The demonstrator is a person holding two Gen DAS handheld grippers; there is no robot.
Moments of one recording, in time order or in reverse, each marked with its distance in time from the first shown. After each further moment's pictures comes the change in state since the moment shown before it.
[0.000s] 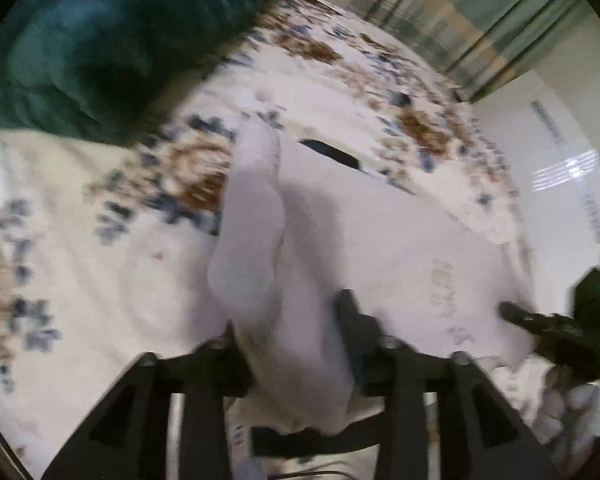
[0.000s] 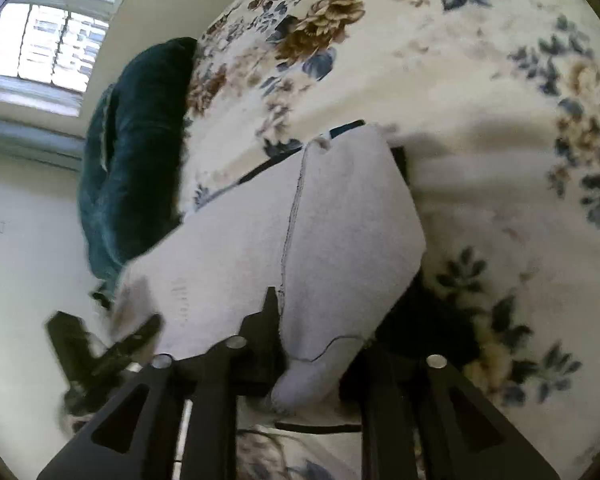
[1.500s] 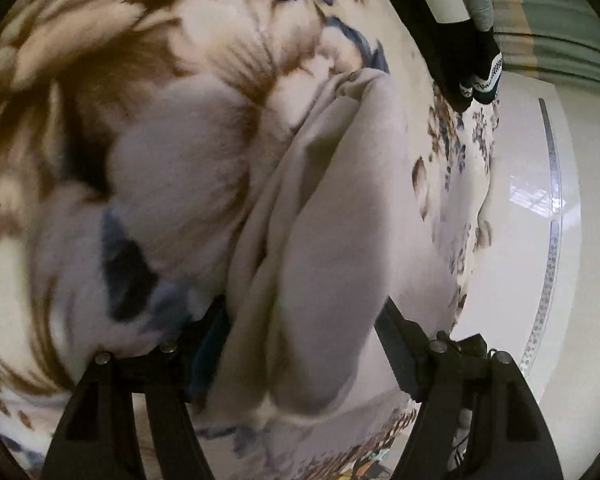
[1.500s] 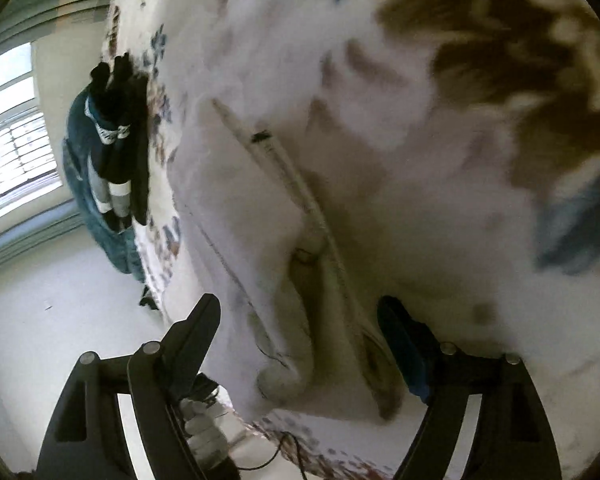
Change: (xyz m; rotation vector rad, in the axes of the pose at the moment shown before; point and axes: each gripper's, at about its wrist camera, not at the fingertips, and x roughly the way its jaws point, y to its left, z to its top) left arm -0.002 -0.005 -0.363 -0.460 0.384 -0.338; right arm -0.092 -0.290 -0.381 0.553 0.233 0.302
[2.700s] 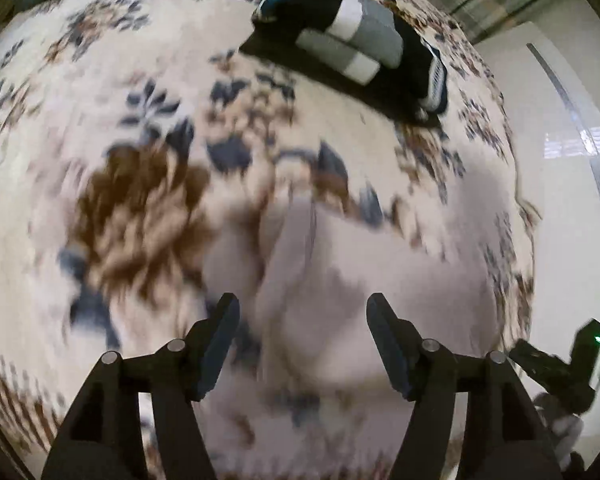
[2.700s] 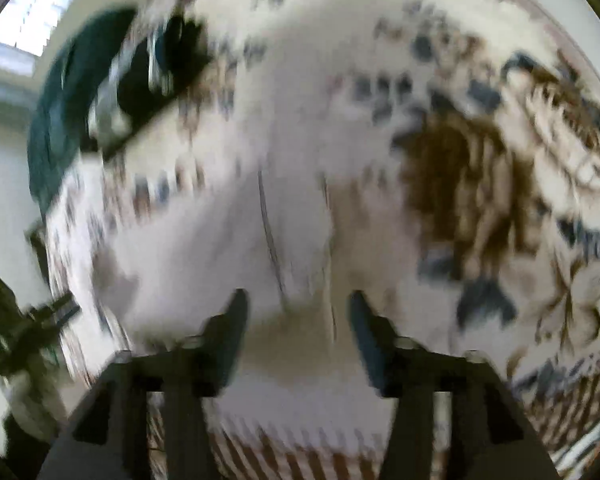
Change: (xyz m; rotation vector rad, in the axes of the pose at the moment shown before) left arm -0.076 -0.093 -0.002 0.329 -0.234 0.380; right arm -0.093 0.098 -0.059 -0.422 -0.249 -0.430
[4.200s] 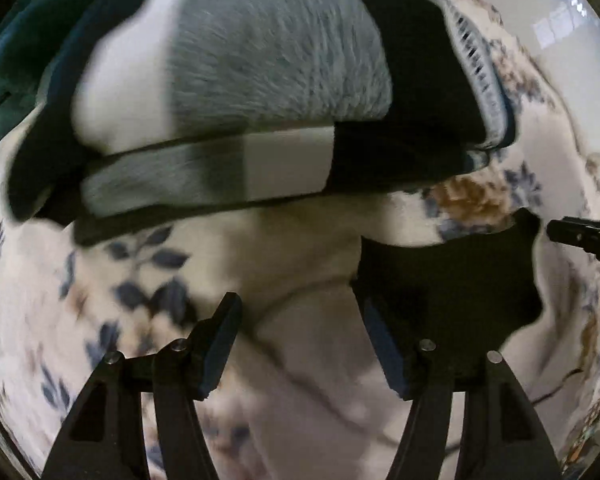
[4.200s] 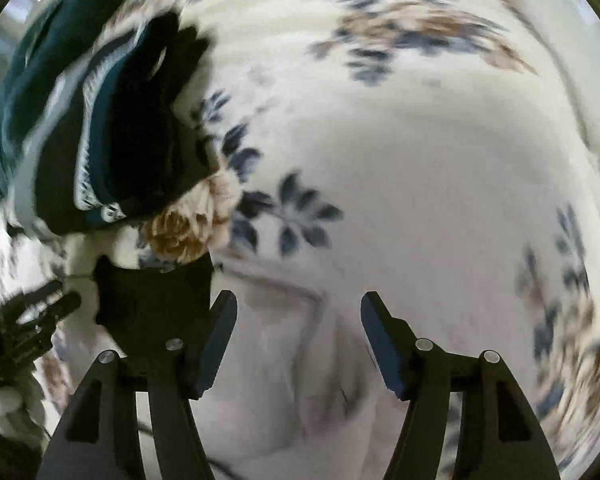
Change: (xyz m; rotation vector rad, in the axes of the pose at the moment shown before) left arm 0.159 -0.076 0.163 0.443 0.073 0.179; right arm 0.173 0.124 0.241 -0.300 0.120 -0.238
